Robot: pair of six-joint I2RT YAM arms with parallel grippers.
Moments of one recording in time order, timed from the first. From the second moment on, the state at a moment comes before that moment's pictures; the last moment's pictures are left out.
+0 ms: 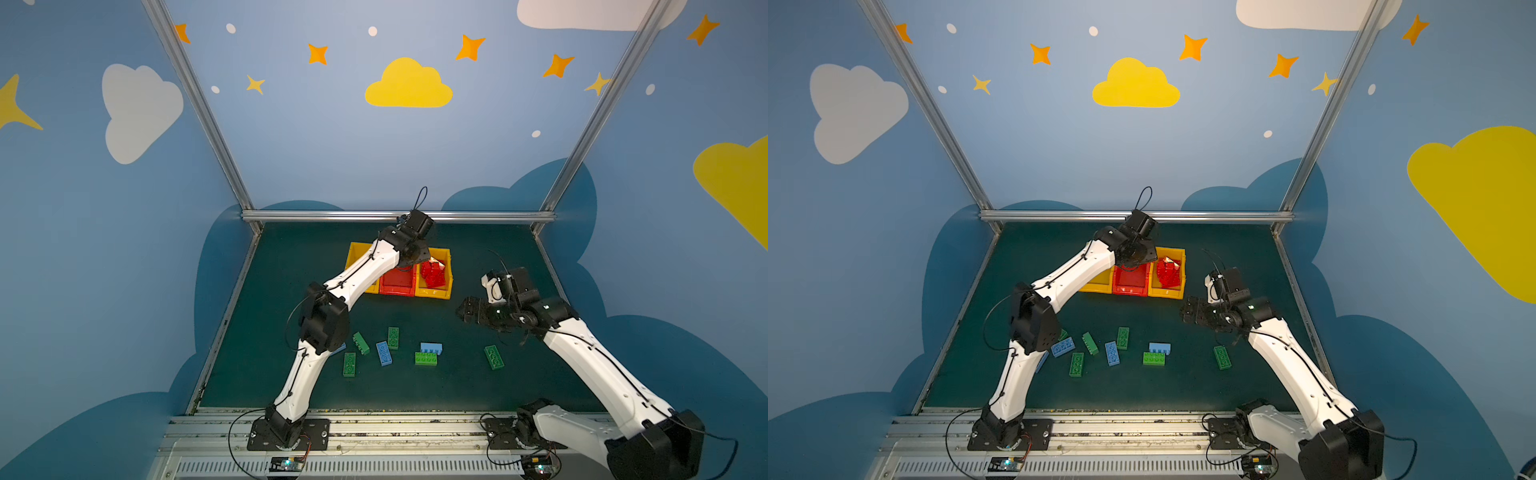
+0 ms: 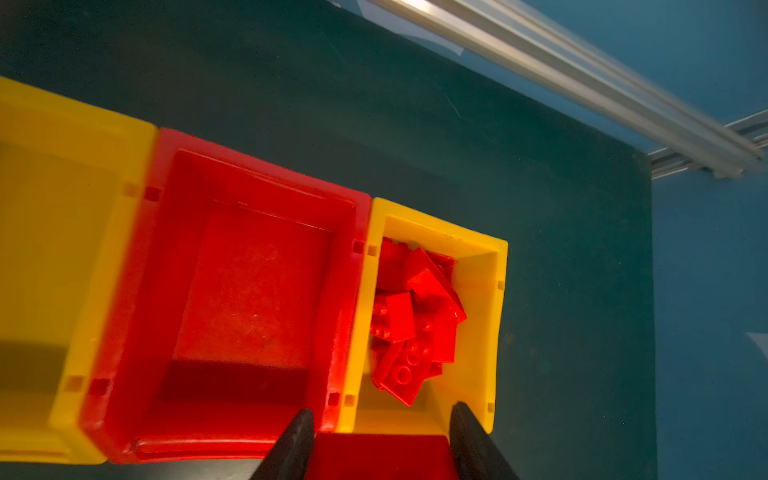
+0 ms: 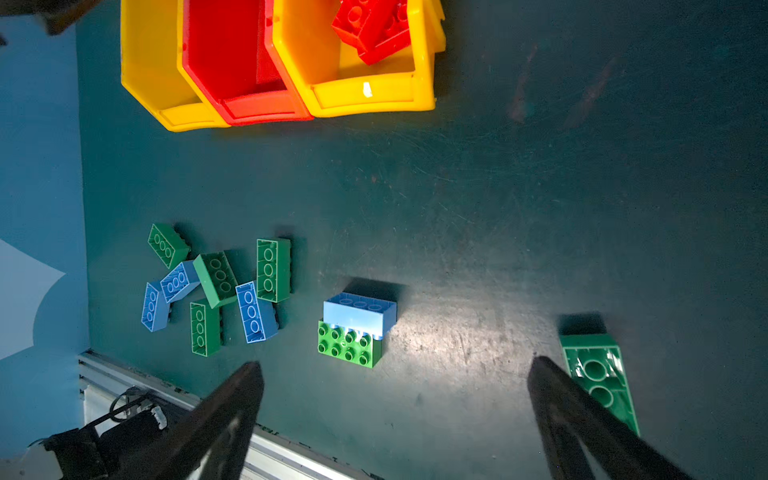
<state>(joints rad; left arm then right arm) -0.66 2.33 2.32 -0.91 -0.13 -0.82 0.39 1.09 0.95 -0.86 -0.21 0.50</state>
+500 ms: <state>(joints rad) -0.67 2.57 2.61 -0.94 -0.07 -0.77 0.37 1.02 0.93 -0.93 -0.17 0.52</state>
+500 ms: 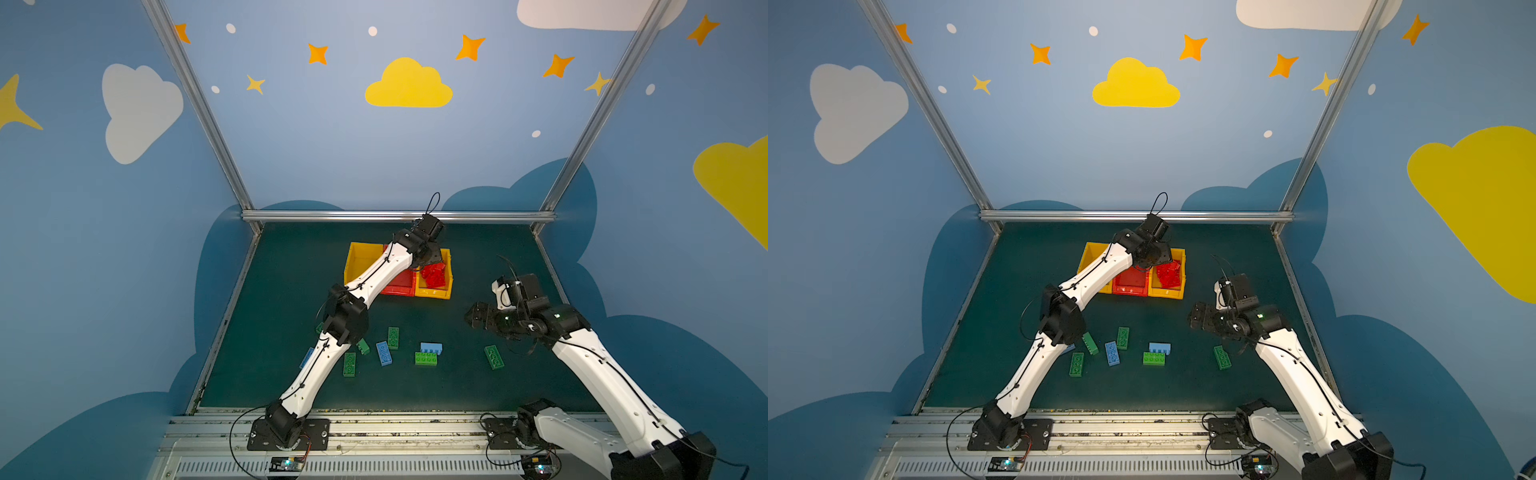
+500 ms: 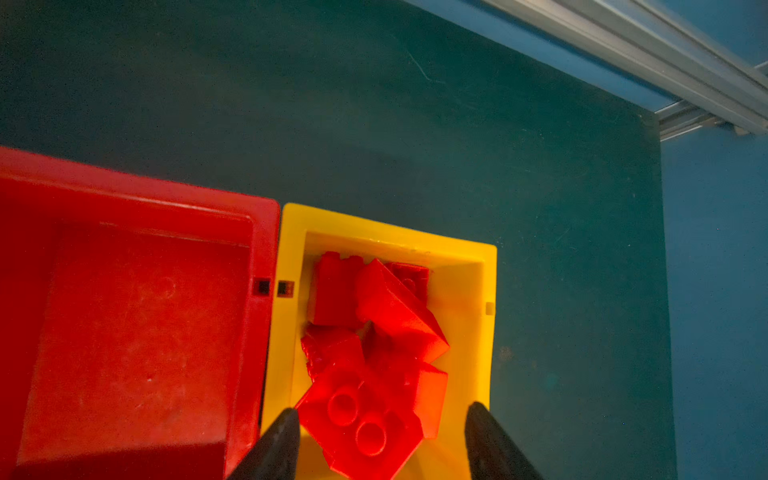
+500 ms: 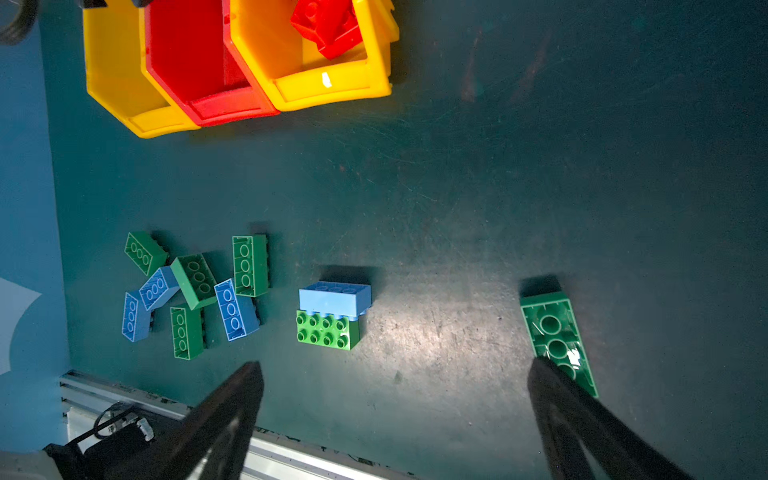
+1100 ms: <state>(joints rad) -0.68 1.95 1.83 -0.80 -0.16 -0.72 0.37 0.98 0.93 -0.95 -0.20 0.53</state>
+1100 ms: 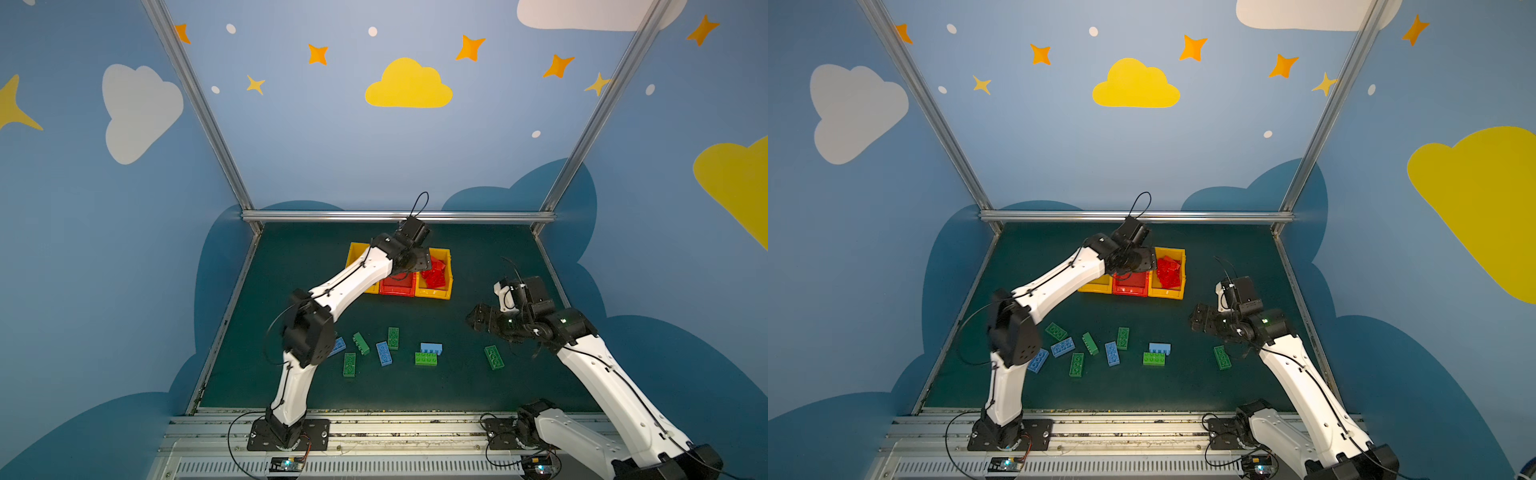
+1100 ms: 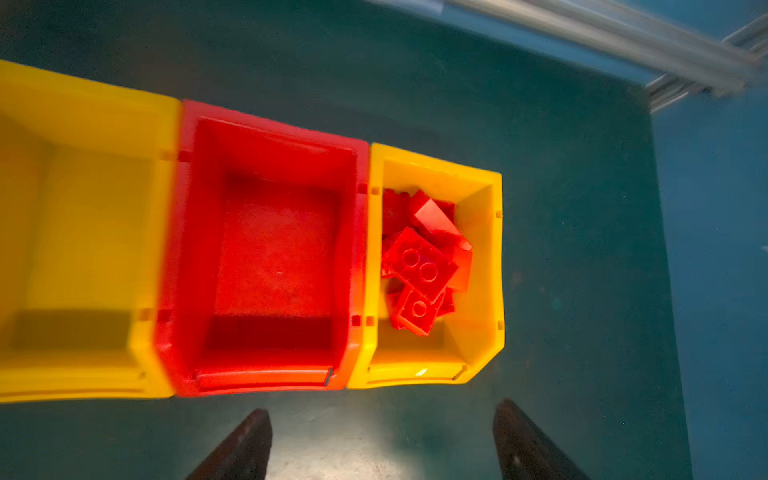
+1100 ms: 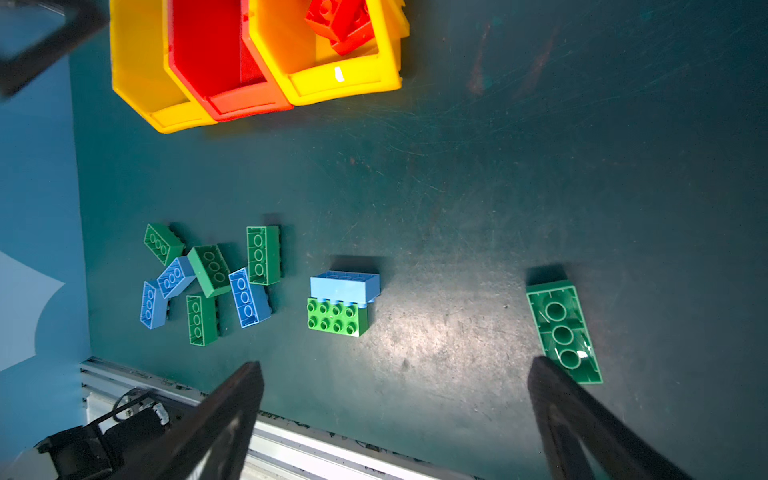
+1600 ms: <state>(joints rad) -0.44 1.21 0.79 -0.74 -0.35 -0.89 0.58 1.14 1.00 -0.89 -0.19 0.57</state>
